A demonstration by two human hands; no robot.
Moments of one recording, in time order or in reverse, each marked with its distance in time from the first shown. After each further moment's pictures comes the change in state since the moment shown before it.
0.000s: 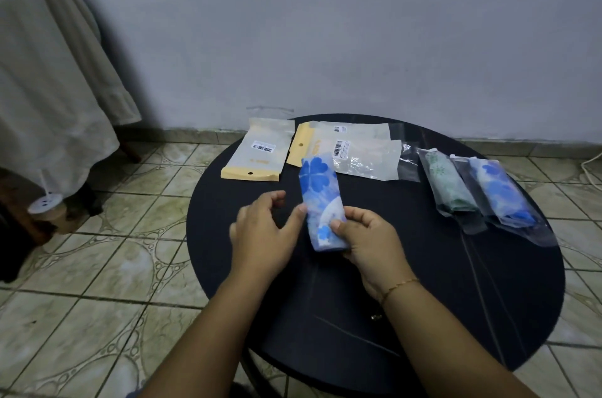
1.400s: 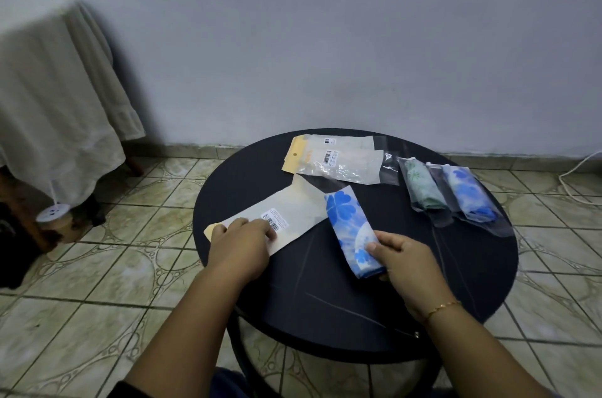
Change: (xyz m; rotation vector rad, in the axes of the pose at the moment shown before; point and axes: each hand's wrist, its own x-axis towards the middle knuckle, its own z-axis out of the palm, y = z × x) left_hand -0.014 -0.021 -0.026 0.577 -0.274 0.085; right_hand -0.050 -0.010 -0.067 -0.318 0.094 -0.059
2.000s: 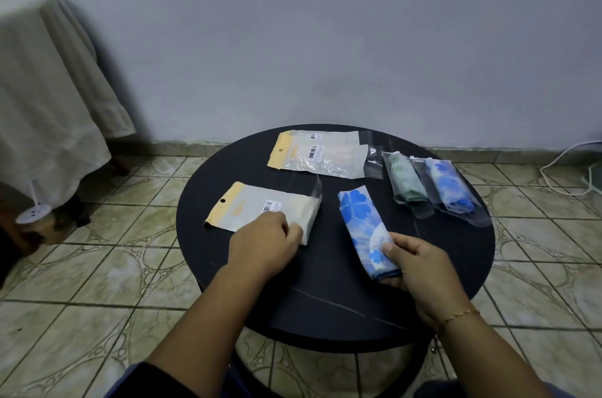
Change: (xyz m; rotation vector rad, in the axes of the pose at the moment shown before) left_hand -0.009 0.053 0.008 -0.149 0.071 0.057; right_hand -0.014 0.003 -0.035 0.109 0.061 0.068
